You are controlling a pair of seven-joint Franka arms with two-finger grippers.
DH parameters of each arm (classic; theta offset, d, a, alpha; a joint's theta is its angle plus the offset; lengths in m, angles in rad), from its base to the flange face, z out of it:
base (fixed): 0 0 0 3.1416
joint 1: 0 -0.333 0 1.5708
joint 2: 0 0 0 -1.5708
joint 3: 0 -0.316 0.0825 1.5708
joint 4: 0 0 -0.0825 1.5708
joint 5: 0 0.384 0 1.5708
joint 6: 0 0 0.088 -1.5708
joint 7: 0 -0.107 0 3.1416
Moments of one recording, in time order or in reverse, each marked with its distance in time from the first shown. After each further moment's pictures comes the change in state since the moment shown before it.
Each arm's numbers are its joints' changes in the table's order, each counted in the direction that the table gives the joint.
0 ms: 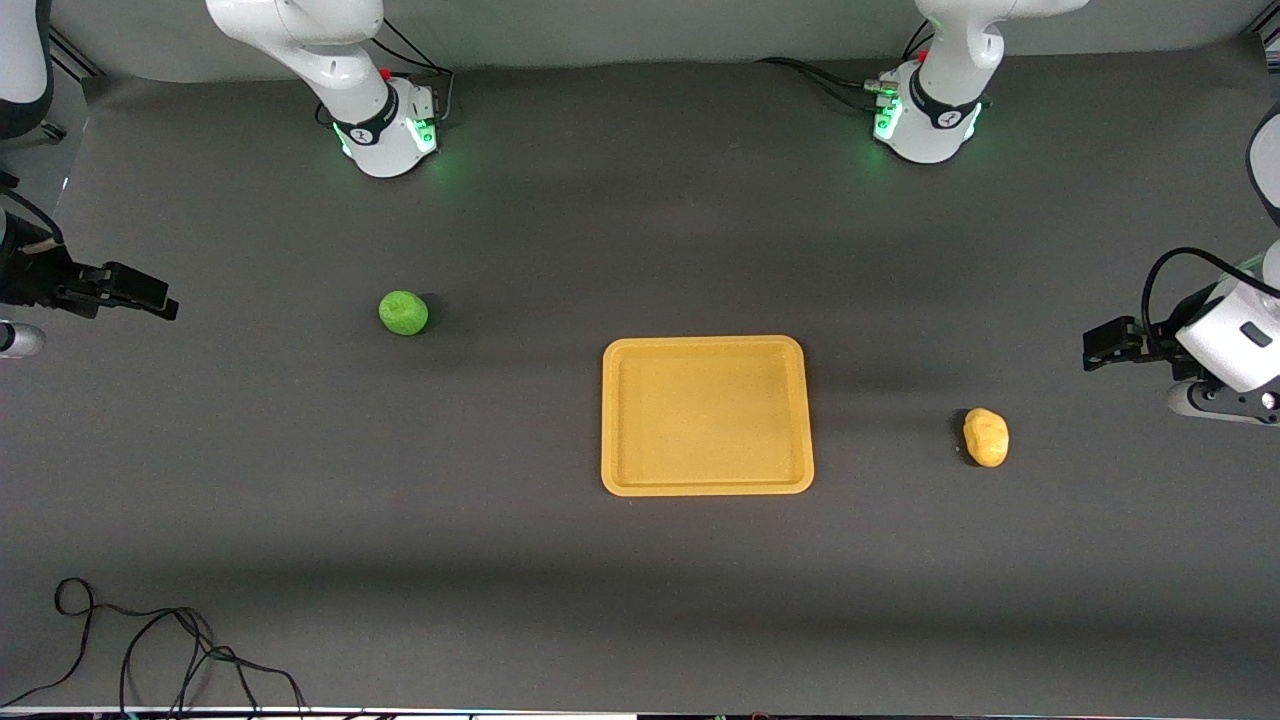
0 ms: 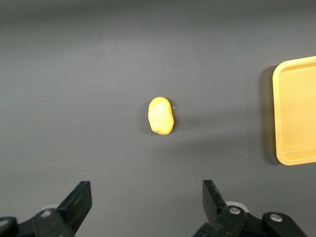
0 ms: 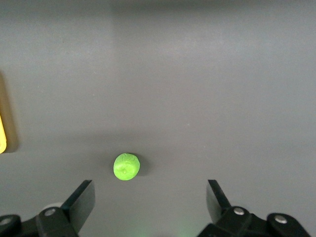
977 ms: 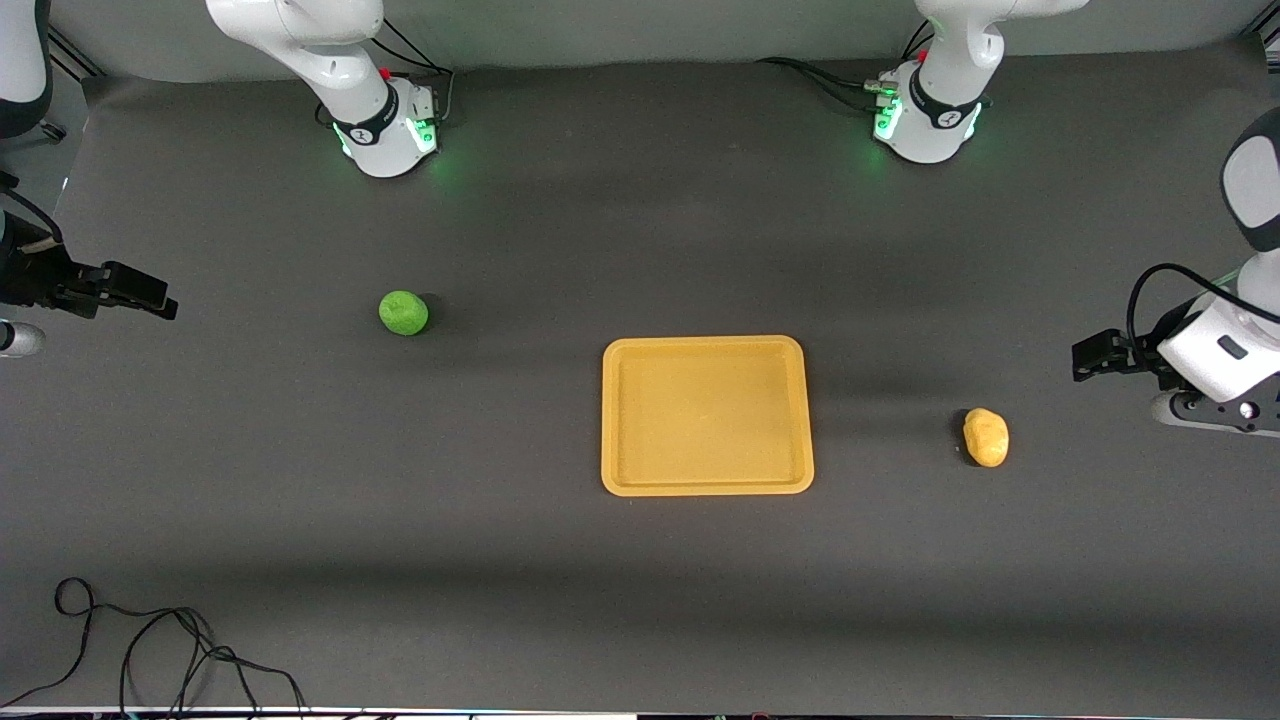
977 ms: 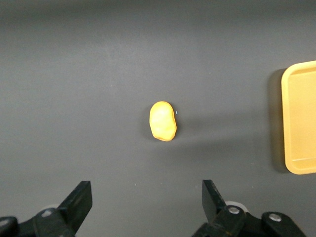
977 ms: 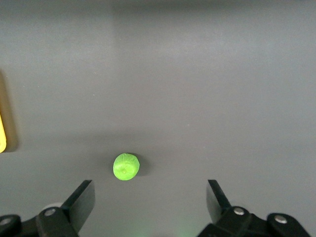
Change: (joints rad) left arm -0.002 0.000 -0.006 0.095 0.000 0.115 -0.001; right arm 0.000 0.000 0.001 -0.002 0.000 0.000 0.005
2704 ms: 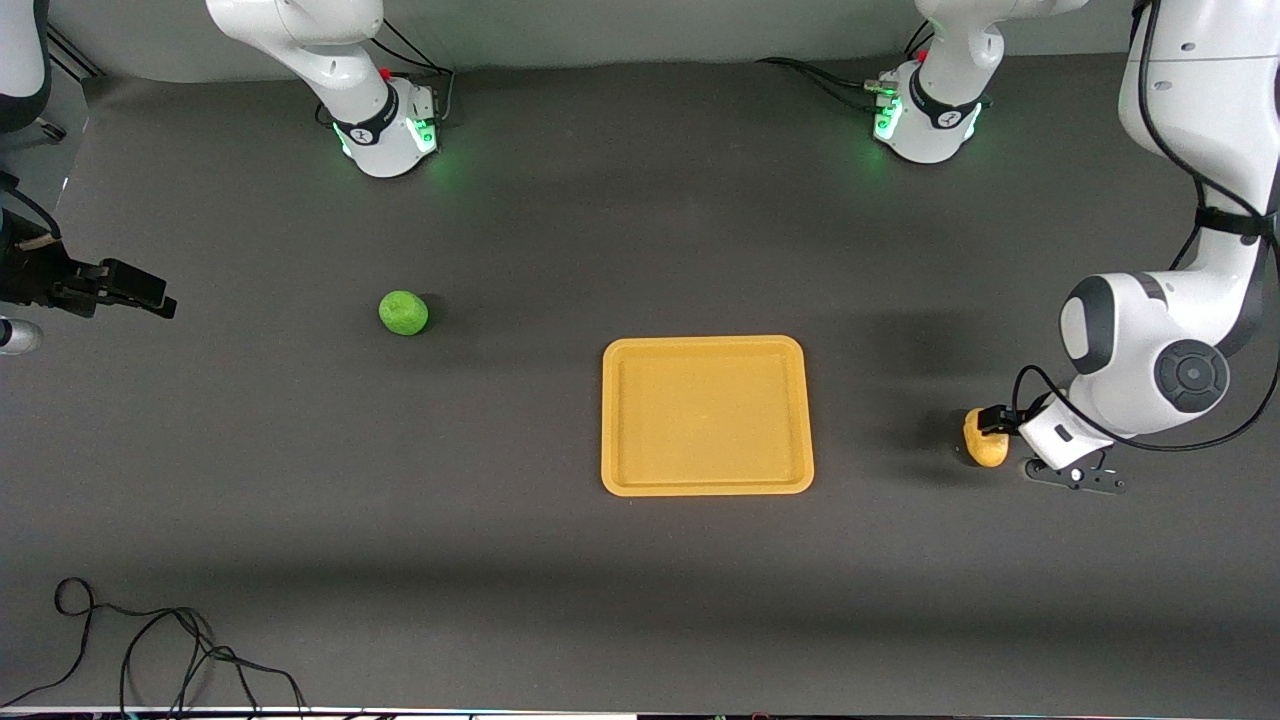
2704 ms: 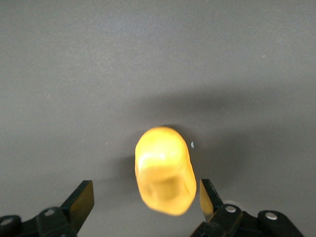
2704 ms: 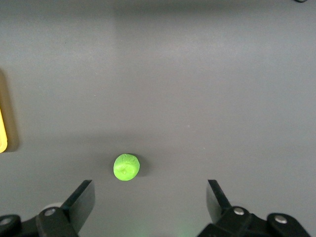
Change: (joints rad) left arm -0.014 0.327 0.008 0.200 -0.001 0.498 -0.052; right arm -0.002 -0.004 -0.001 -0.001 0.000 0.002 0.003
